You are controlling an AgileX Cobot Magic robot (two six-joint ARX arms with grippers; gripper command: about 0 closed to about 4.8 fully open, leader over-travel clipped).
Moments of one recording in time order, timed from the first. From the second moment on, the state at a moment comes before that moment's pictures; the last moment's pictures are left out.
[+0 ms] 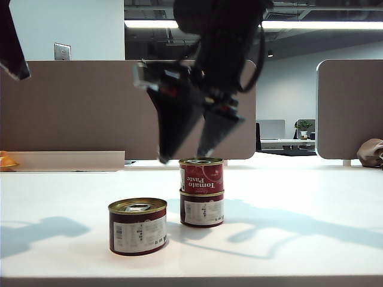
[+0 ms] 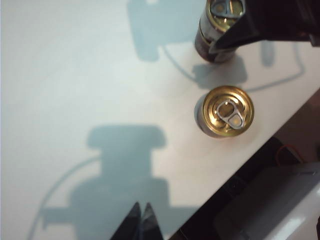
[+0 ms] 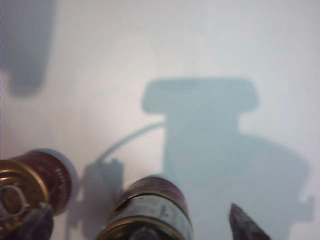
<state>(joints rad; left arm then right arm) -0.55 0.94 0.95 -0.95 0.10 0.18 0.75 1.82 1.46 -0.79 -0.15 -0.28</state>
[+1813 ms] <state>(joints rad) -0.62 1.29 0.95 -0.72 0.34 0.14 0.76 1.20 1.55 -1.14 -0.10 -0.18</state>
